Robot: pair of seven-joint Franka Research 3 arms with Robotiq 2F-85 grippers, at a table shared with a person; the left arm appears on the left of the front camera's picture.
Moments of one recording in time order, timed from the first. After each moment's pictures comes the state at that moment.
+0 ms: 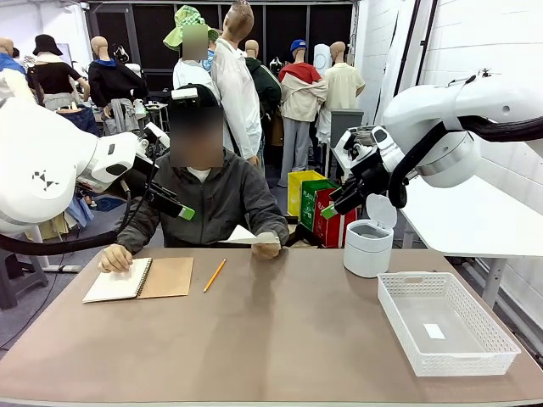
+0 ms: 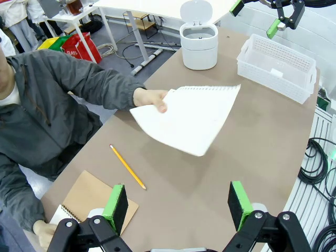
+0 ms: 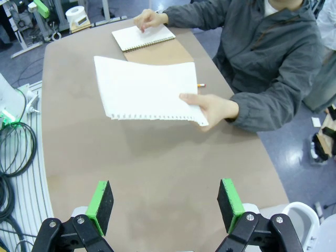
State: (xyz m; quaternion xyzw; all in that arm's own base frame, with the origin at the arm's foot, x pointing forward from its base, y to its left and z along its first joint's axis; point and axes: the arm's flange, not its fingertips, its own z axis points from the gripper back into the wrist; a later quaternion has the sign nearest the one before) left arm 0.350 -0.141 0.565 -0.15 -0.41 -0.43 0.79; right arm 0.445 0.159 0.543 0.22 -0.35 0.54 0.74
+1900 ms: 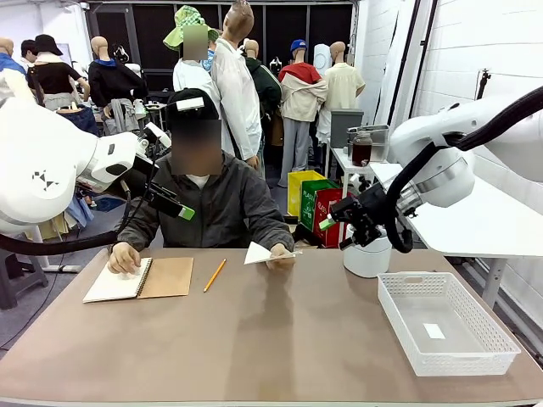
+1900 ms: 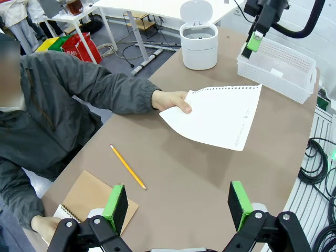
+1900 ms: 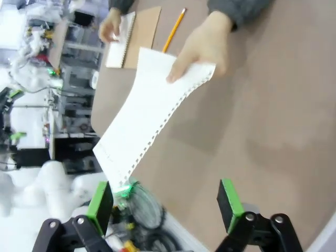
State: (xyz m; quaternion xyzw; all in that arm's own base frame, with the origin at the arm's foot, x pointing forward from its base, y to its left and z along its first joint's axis) left arm 0.350 -0.141 0.565 -0.15 -0.41 -0.43 0.79; right arm 0.482 0.132 0.451 0.44 -0.06 0.09 0.89
